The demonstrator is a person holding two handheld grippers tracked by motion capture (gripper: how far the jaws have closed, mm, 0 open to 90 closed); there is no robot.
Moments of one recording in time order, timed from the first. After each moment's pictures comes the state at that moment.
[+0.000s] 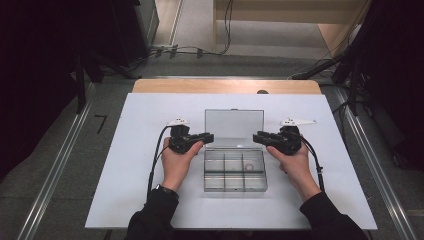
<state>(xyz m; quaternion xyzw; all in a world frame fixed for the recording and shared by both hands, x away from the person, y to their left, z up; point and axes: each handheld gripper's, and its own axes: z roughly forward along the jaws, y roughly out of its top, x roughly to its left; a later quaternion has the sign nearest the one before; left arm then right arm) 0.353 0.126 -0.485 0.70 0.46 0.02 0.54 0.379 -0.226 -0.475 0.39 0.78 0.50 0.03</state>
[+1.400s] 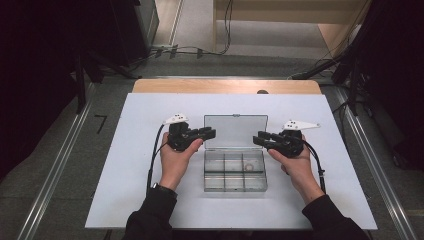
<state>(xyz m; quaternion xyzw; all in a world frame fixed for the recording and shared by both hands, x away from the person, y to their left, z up) 0.347 0.126 -0.463 0.70 0.41 0.04 0.58 0.366 -0.226 -0.467 0.35 0.78 0.52 0.06</state>
